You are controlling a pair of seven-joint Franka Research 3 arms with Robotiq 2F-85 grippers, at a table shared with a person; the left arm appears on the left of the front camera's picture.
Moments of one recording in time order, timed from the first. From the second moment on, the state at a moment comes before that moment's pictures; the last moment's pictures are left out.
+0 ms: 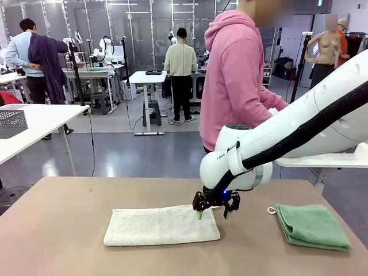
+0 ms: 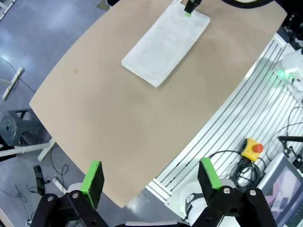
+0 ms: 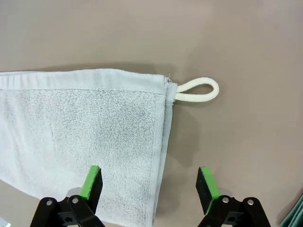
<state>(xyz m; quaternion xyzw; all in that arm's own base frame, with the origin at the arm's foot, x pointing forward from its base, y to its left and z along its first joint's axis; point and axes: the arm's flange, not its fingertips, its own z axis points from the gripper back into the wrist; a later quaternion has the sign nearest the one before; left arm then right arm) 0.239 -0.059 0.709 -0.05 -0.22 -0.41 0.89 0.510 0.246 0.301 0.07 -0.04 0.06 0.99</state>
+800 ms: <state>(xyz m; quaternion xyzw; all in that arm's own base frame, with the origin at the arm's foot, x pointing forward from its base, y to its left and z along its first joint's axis) 0.239 -0.059 0.709 -0.05 -0.22 -0.41 0.89 0.518 0.259 0.285 0.04 -0.01 0.03 1.00</state>
